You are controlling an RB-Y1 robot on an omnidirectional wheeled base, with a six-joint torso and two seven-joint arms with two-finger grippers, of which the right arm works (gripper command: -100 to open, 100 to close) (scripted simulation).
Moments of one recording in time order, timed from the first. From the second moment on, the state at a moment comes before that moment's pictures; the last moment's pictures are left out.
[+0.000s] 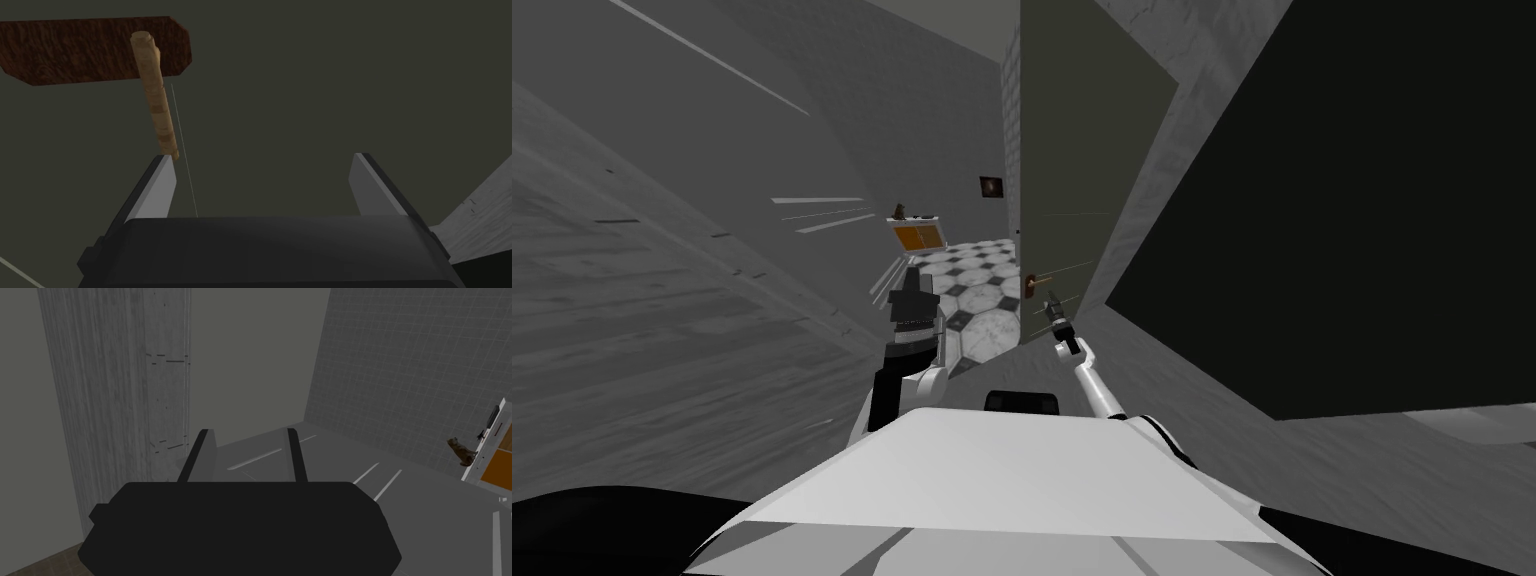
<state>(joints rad) -0.24 -0.10 0.15 -1.12 0.14 -0.49 -0.28</state>
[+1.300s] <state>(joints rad) -0.45 -0.11 0.19 -0.74 0.22 -0.52 -0.41</state>
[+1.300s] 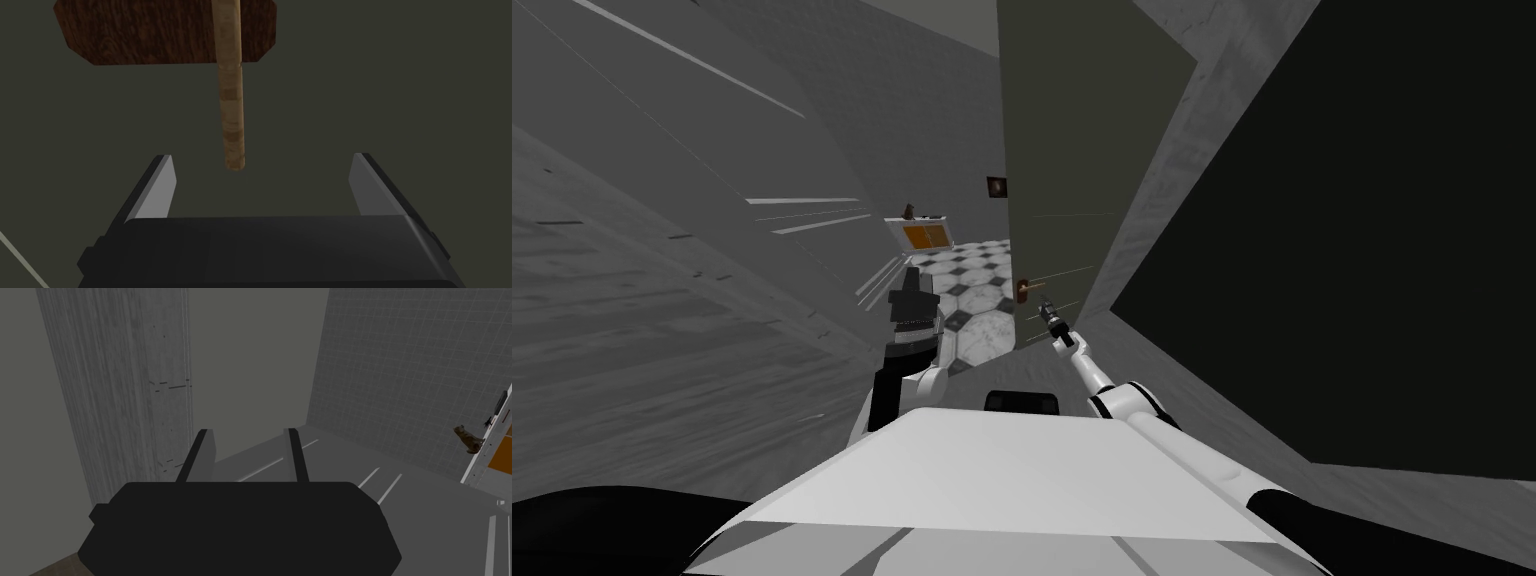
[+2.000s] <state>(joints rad) -0.50 -0.11 0.19 -0.65 0.24 -0.53 -0.43</state>
